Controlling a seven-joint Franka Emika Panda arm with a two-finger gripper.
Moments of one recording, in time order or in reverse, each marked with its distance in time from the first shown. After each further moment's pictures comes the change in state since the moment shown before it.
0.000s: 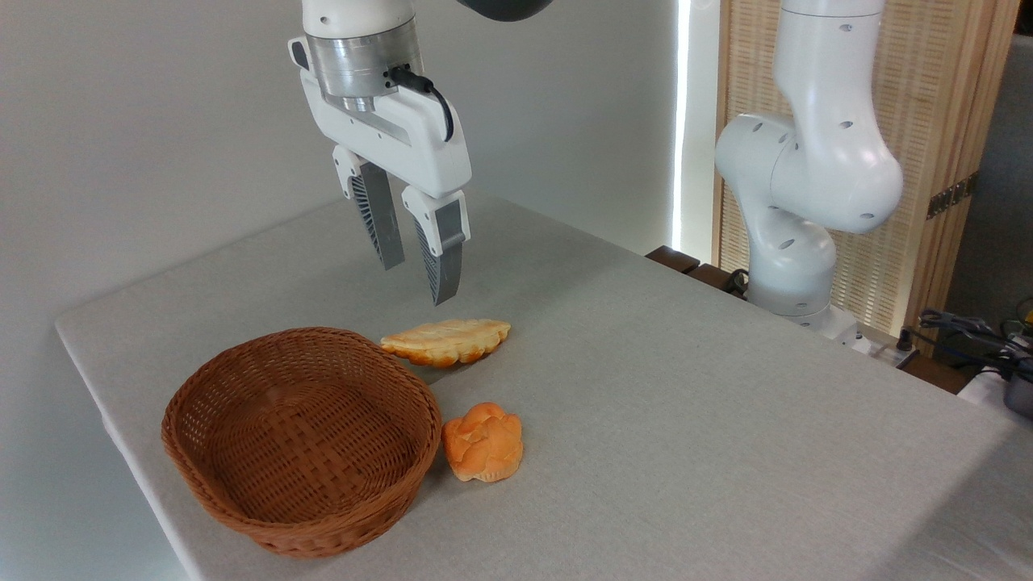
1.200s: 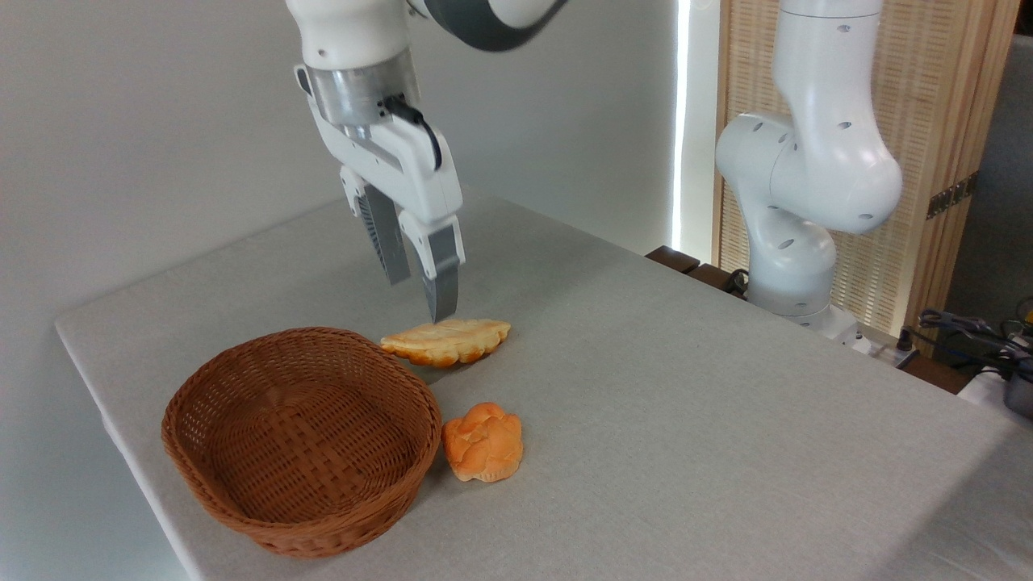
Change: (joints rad) arm -0.013 0.000 0.001 -0.081 0.009 0.080 0.083
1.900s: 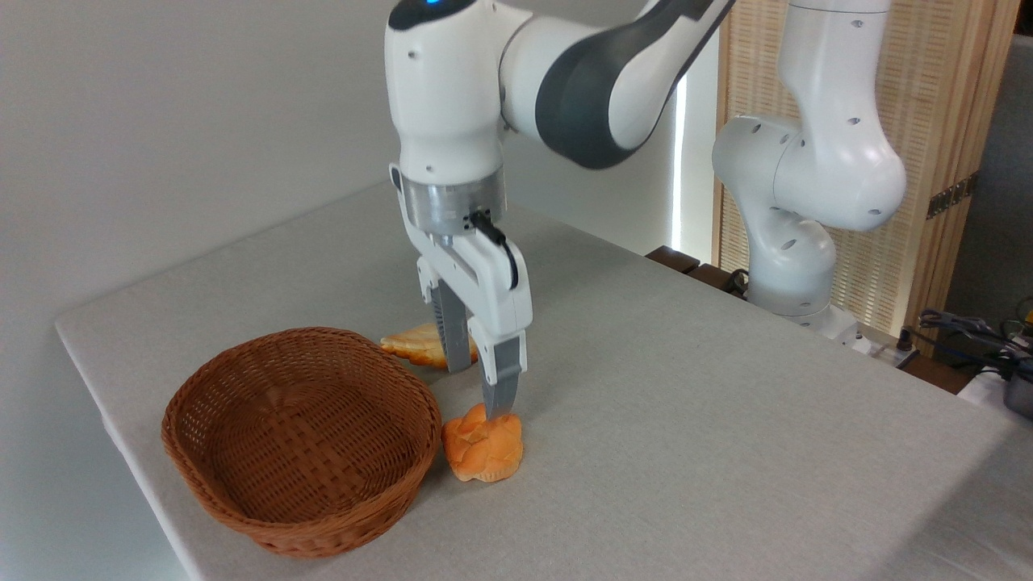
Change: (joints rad) arm 0.099 -0.070 0.016 -0.310 0.003 0.294 0.244
